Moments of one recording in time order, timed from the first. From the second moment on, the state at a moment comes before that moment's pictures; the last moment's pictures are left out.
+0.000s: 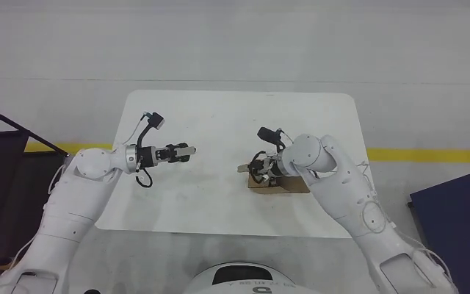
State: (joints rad) left arm 1.20 -0.91 -1.23 -1.36 -0.36 -0.49 -1.14; right arm -1.06 -1.25 0.96 -1.56 -0.47 0.57 1.25
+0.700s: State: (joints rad) left arm 1.21 -0.91 -1.23 -1.35 -0.39 -0.52 -1.16; right arm -0.79 -1.22 0.58 -1.54 -0.22 0.70 1.12
